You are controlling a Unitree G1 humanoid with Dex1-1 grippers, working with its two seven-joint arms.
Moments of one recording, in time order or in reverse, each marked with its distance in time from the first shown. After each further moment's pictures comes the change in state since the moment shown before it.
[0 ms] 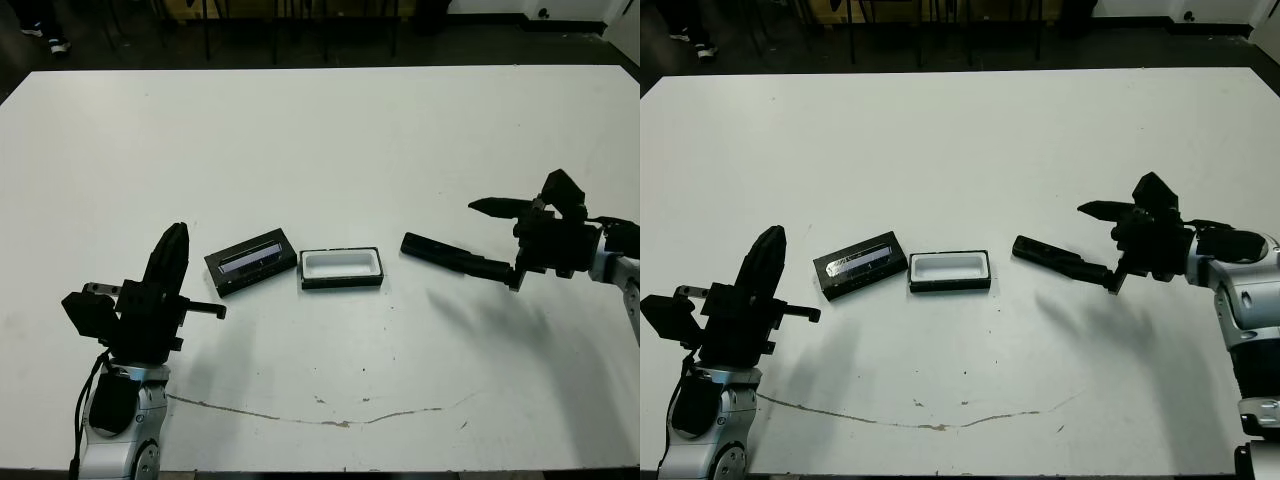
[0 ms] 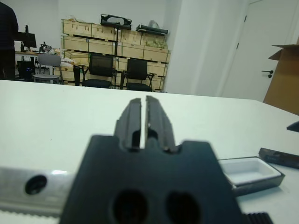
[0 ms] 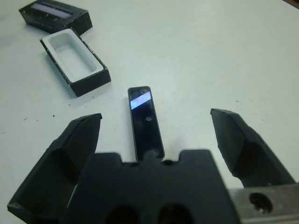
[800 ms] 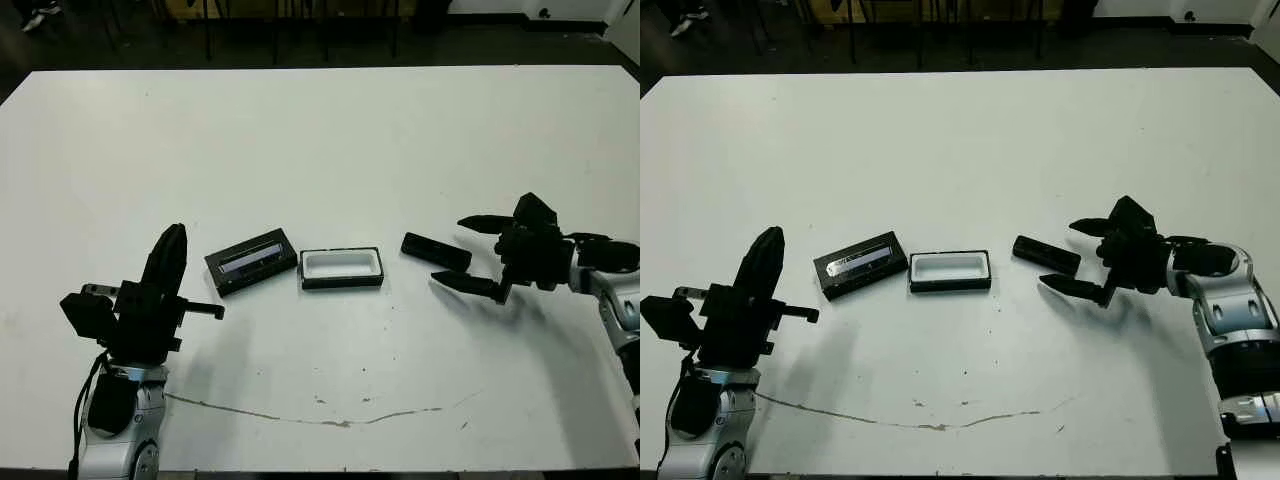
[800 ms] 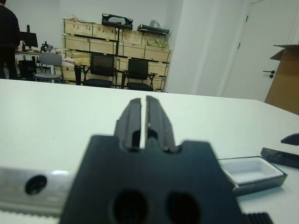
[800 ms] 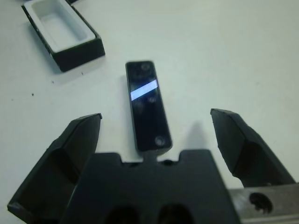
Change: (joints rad) left arm -0.004 0.001 0.006 0.007 0.001 -0.007 -0.003; right arm 0.017 0.061 0.036 0.125 -0.082 -0.135 -0.034
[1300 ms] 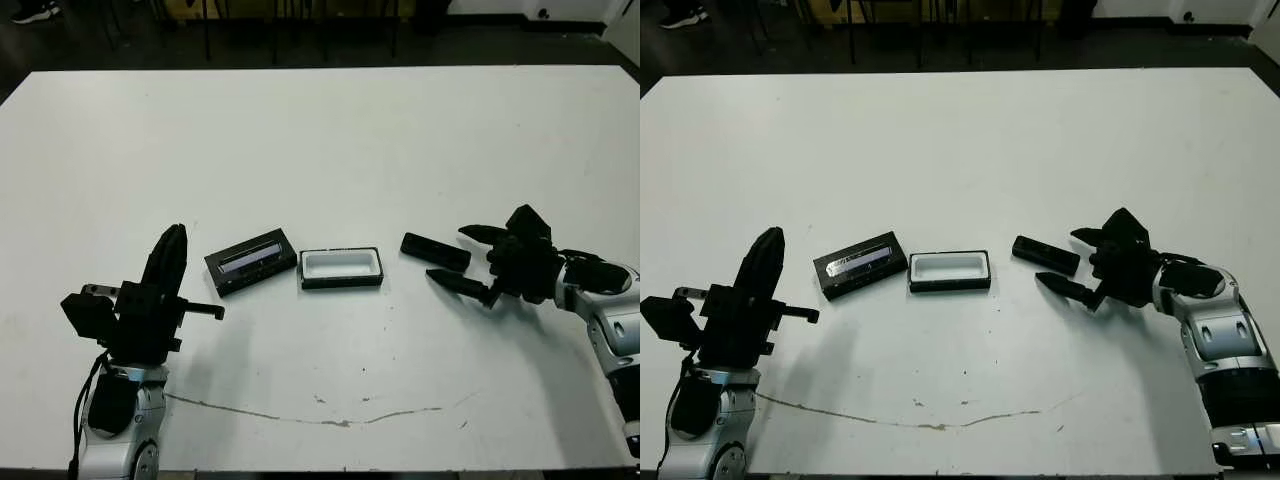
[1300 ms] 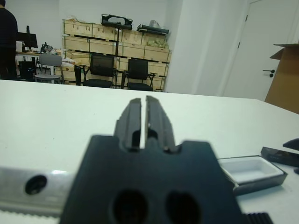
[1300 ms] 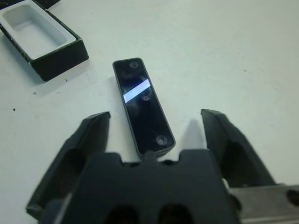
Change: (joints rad) left arm 0.001 0.000 0.001 0.002 -0.002 -0.002 -0.002; right arm 0.092 0.043 -0.030 -0.156 0.012 0.122 -0.174
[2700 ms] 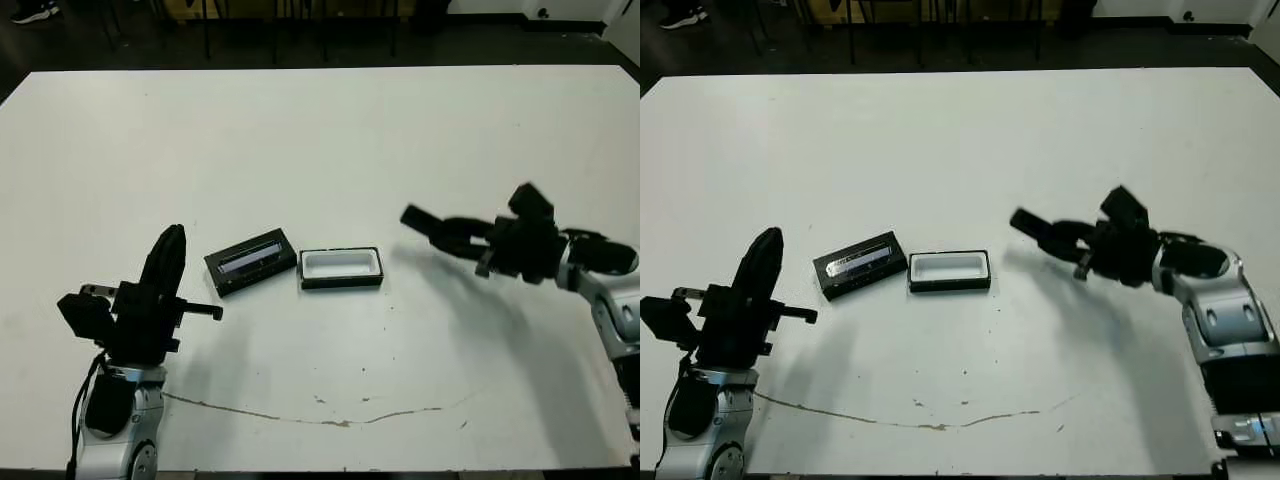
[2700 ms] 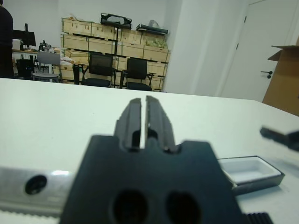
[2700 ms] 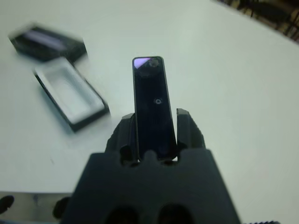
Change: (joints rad) left arm 0.005 0.002 0.005 -0.003 -0.009 0.003 -0.011; right arm -0.129 -0.014 -0.015 -0.157 0.106 0.135 0.055
